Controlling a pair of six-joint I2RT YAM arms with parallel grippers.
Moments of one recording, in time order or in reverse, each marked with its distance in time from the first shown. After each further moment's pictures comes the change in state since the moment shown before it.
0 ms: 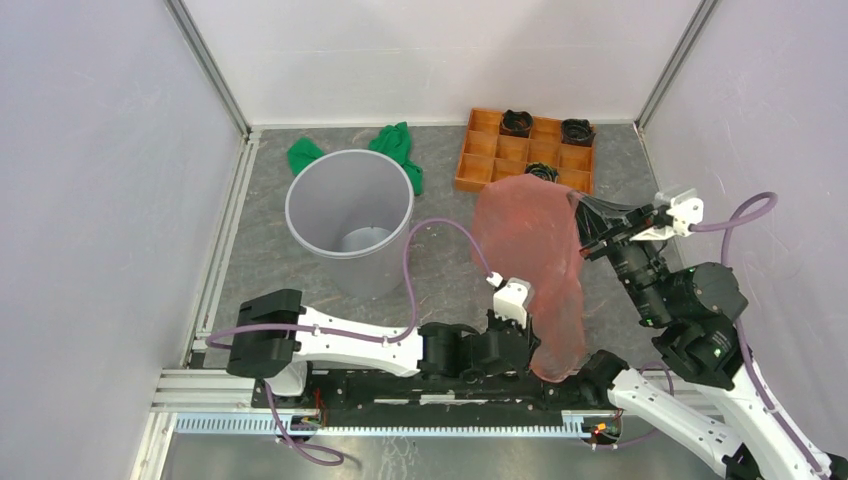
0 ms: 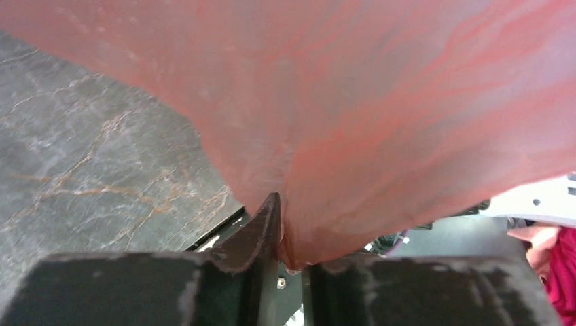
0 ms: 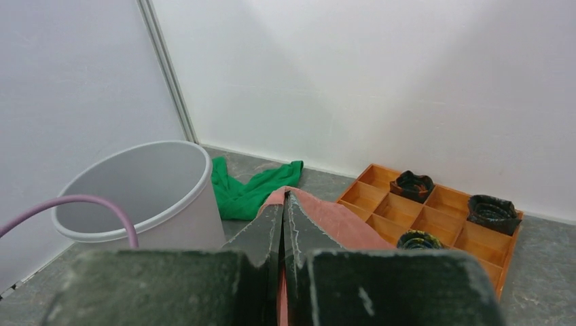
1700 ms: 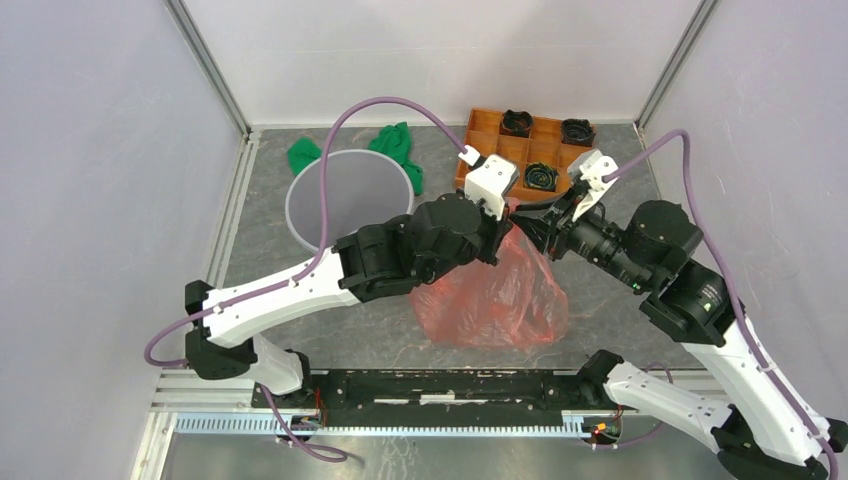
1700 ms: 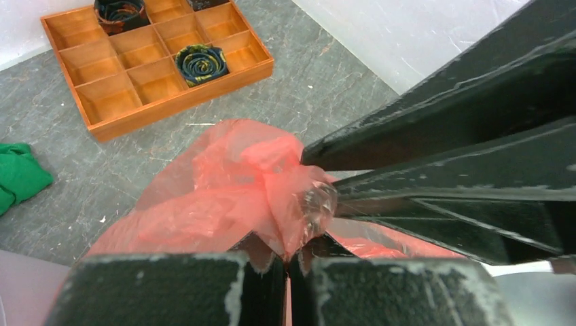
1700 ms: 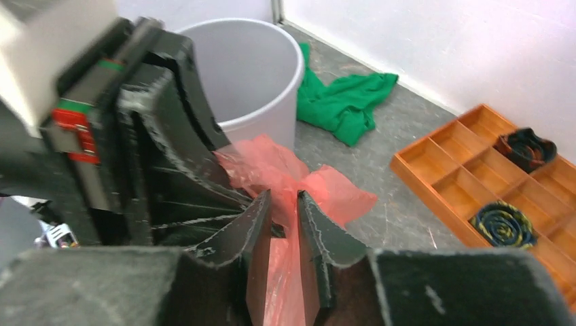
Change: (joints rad) left arm 0.289 -0.183 0.536 -0.475 0.110 0.599; right arm -0.002 0.274 0.303 -0.365 -0.387 0.012
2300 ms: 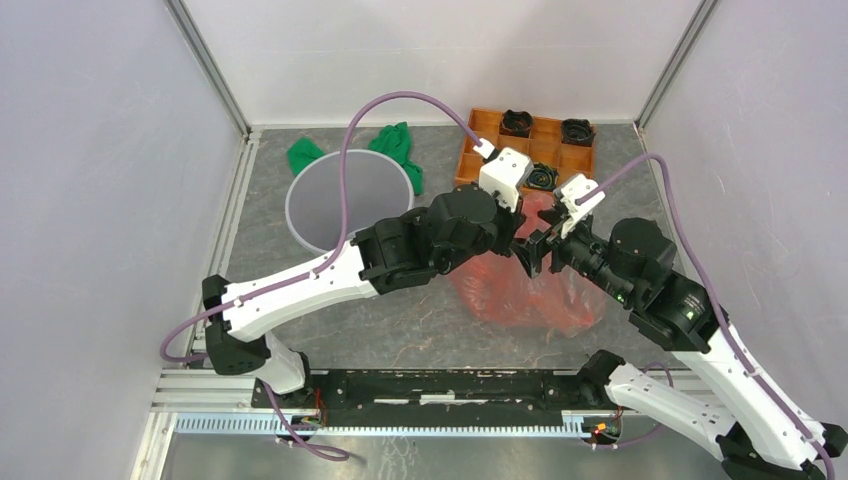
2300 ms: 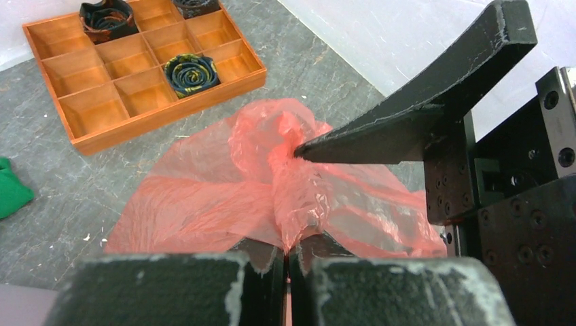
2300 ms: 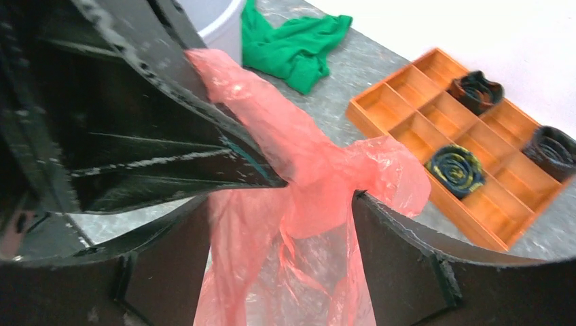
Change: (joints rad) left arm 0.027 0.074 0.042 0.046 0.031 0.000; right arm 0.000 -0.076 -0.183 -0.027 0.143 -0.085
